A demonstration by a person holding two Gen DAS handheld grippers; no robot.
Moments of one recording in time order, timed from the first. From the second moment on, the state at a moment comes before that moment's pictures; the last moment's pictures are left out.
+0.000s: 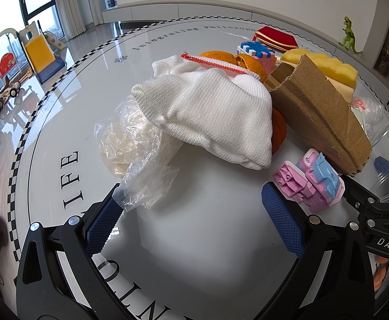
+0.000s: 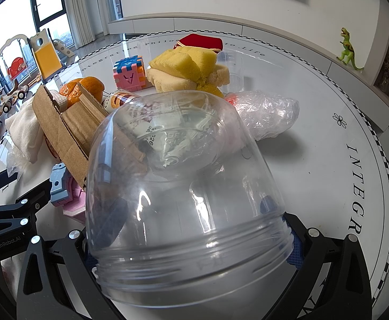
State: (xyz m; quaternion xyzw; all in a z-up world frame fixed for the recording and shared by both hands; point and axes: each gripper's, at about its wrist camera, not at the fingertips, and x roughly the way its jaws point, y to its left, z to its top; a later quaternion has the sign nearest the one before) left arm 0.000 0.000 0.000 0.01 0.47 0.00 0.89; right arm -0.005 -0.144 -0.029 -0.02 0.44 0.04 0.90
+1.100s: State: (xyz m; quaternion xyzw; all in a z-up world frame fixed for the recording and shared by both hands) left arm -0.063 0.082 0.035 -0.06 0.42 0.00 0.90; right arm -0.044 -0.096 0.074 -0.10 0.35 0.11 0.93
